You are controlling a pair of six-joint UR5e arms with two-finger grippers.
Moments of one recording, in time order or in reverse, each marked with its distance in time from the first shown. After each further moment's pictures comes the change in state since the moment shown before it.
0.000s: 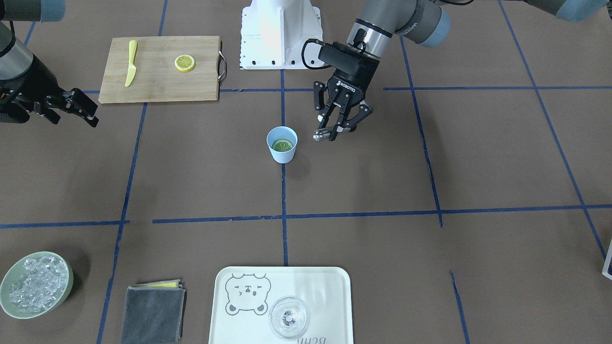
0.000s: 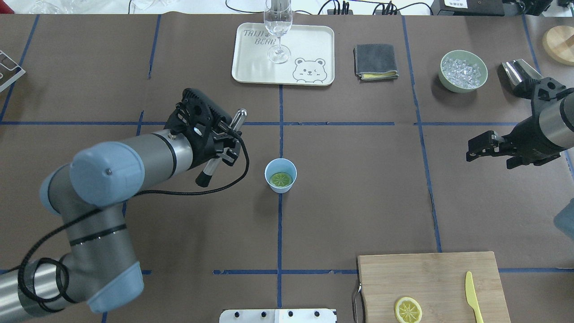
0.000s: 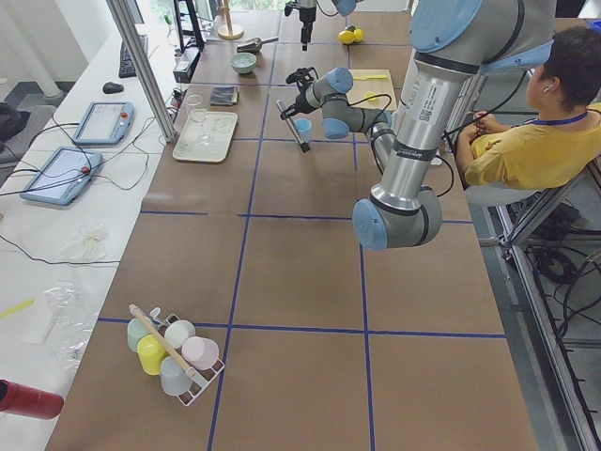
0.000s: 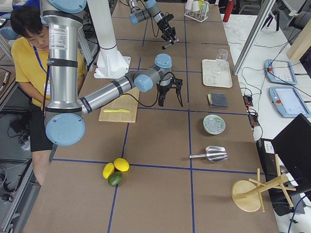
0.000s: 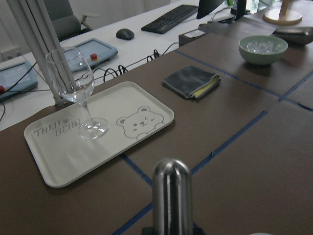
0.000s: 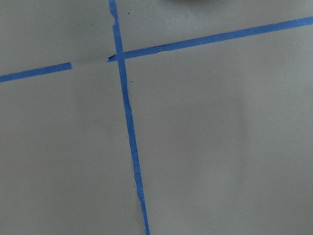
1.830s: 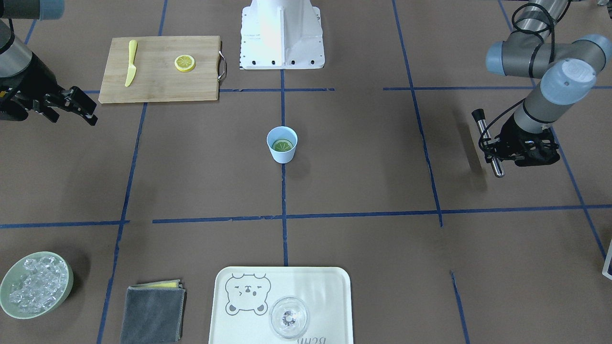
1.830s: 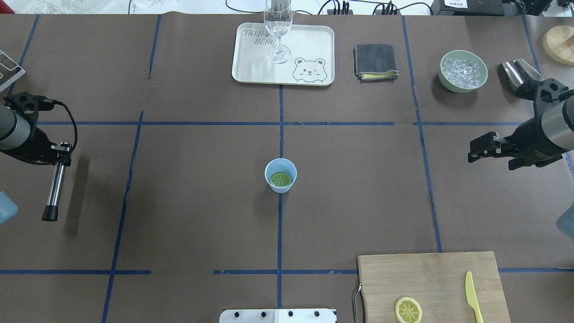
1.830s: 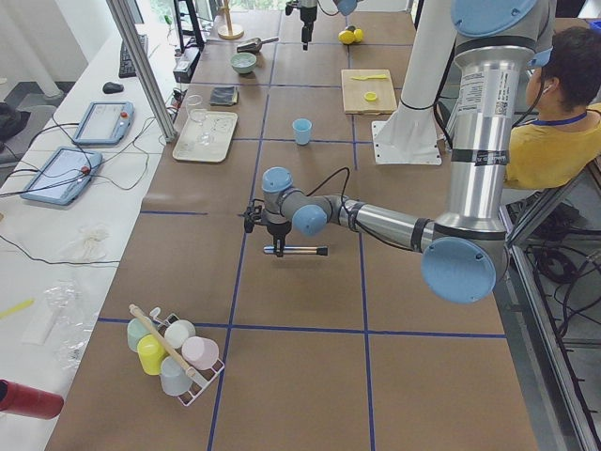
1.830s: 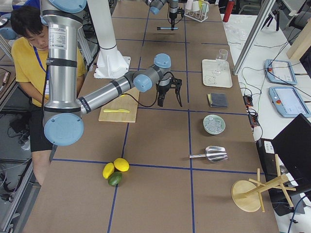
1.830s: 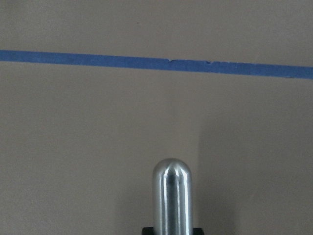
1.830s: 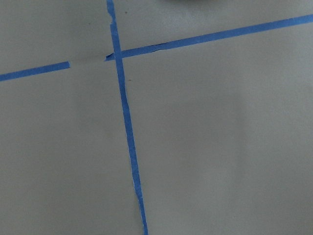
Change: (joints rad) left arm -0.394 0.382 0.241 0.110 -0.593 -0.253; right arm -0.001 -0.011 0.009 0.002 -0.004 0.004
